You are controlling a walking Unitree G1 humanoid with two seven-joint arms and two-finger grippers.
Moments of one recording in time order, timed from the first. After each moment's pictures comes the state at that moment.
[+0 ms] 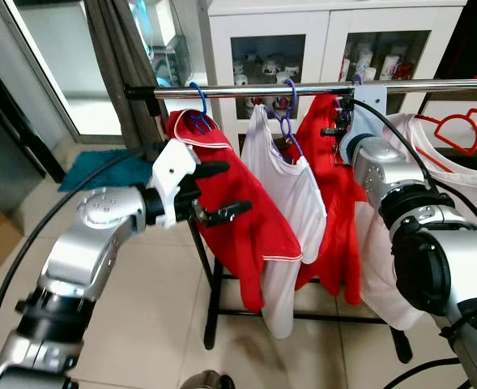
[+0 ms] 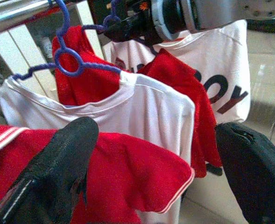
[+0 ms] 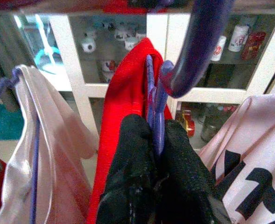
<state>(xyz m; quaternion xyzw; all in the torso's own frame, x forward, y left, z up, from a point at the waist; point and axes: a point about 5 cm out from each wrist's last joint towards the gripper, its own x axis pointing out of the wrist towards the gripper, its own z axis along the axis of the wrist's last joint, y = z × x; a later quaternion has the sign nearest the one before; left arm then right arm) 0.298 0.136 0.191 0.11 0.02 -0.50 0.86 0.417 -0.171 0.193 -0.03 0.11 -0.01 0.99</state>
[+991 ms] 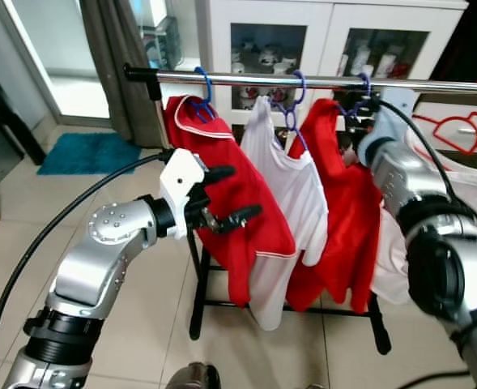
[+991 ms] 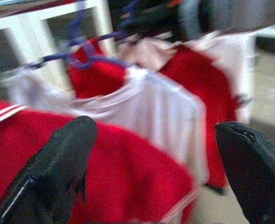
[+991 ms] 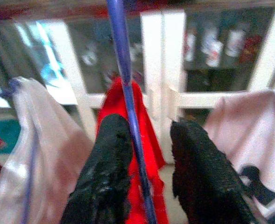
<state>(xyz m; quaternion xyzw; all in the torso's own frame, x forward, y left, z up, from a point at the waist) 0.293 0.126 0.184 0.11 0.01 -0.44 0.89 0.409 -0.201 0.188 0.06 0.05 0.02 1.00</state>
